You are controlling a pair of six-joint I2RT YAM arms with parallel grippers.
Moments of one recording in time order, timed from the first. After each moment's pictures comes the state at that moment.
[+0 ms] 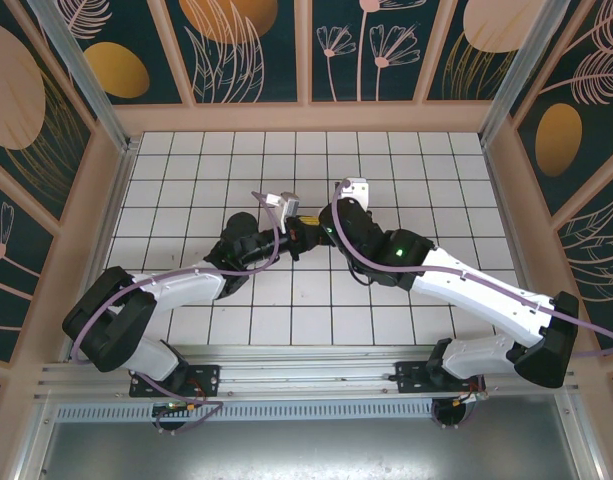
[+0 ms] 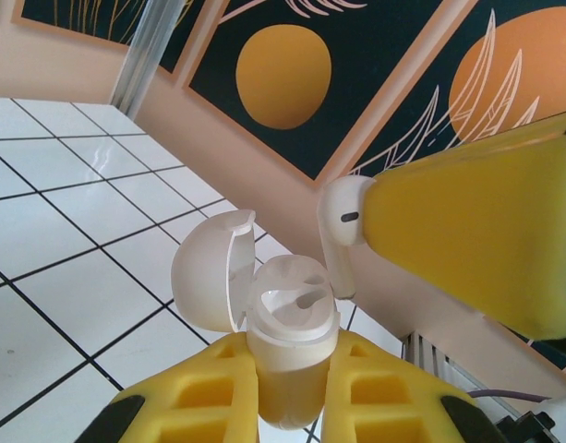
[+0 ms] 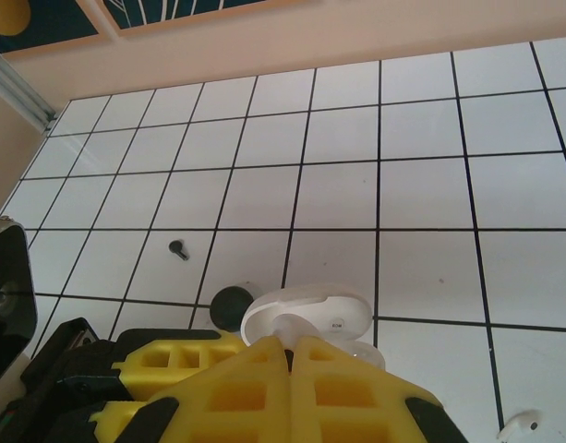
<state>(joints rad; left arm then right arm) -0.72 1.49 0.67 0.82 0.50 -0.58 1.03 1.26 1.22 -0.58 0.60 0.68</state>
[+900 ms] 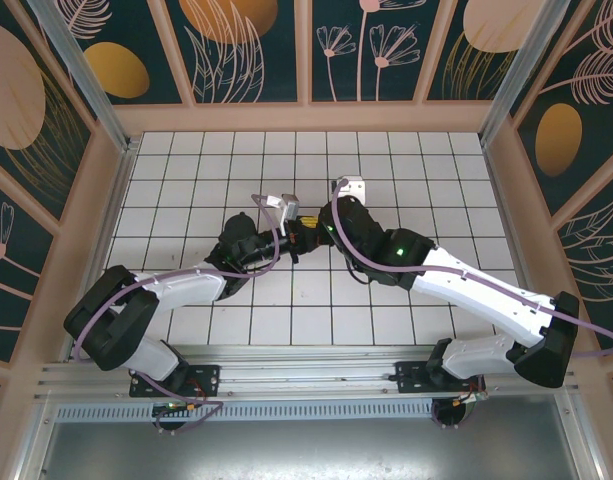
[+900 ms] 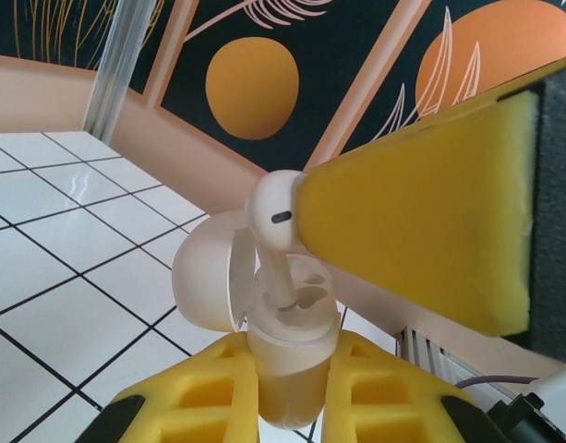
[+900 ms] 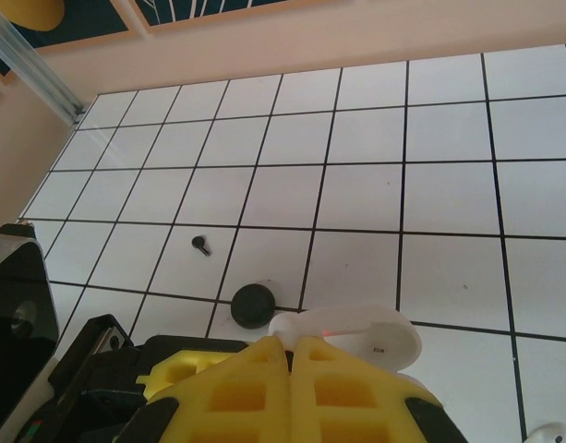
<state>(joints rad) -0.72 1.50 0.66 0.90 0.54 -0.53 1.03 1.26 1.23 -0.56 0.55 0.65</state>
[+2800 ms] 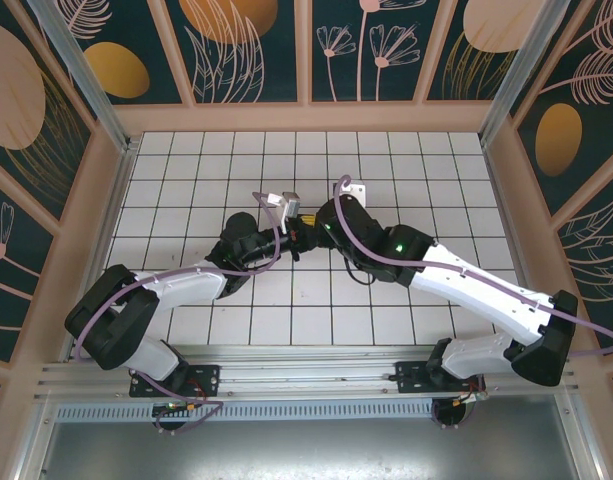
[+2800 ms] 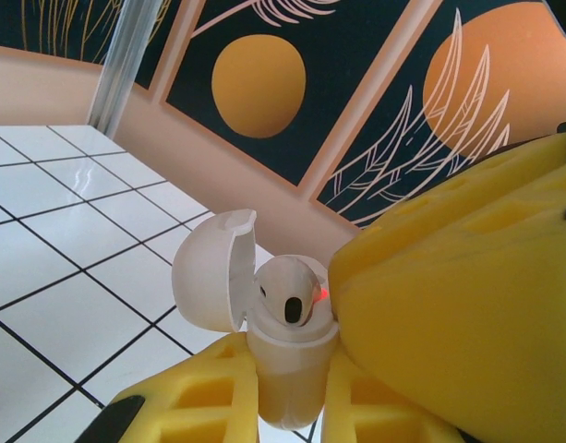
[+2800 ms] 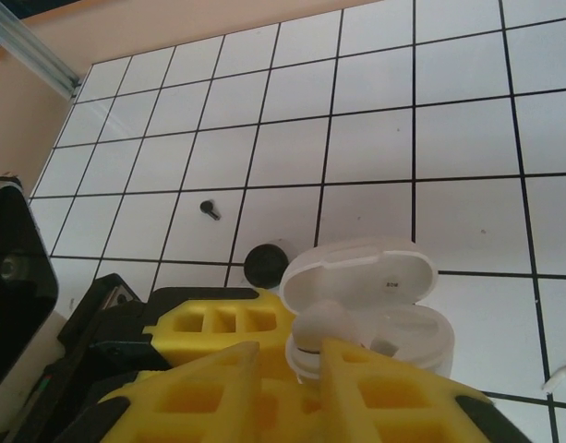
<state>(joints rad) -0.72 1.51 0.68 0.87 0.54 -0.55 1.03 1.28 1.27 -0.67 0.47 0.78</state>
